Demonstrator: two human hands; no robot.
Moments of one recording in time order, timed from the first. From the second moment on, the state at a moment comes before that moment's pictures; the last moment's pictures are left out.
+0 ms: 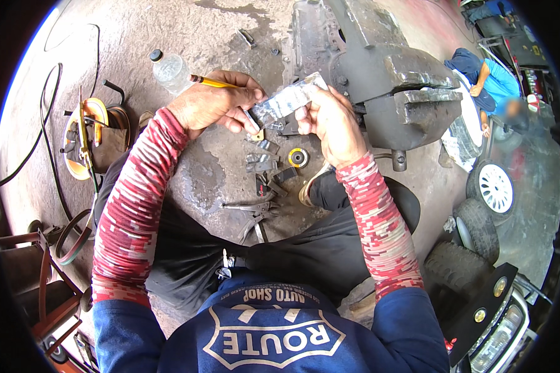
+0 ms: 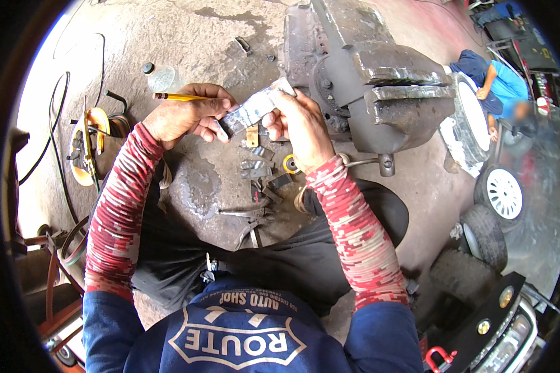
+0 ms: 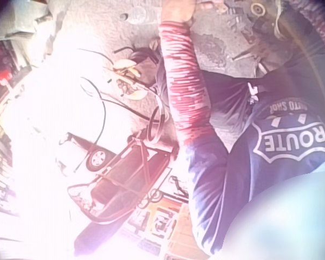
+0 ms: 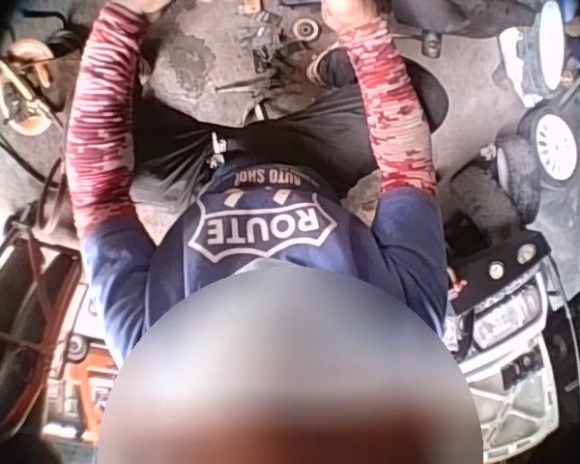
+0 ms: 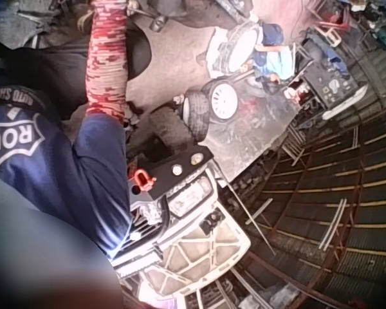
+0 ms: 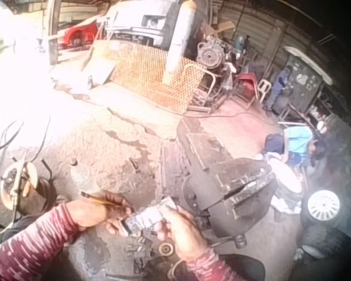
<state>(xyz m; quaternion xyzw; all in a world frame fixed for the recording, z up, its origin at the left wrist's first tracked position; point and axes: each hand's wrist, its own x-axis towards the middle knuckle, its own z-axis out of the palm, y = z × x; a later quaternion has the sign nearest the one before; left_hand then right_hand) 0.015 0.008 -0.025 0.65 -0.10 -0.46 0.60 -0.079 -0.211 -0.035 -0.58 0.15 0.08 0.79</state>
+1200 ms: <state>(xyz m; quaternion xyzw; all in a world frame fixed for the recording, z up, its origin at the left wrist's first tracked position) 0.029 0.022 -0.084 0.86 -0.28 -0.17 0.39 -0.091 -0.210 -0.054 -0.53 0.25 0.13 0.80</state>
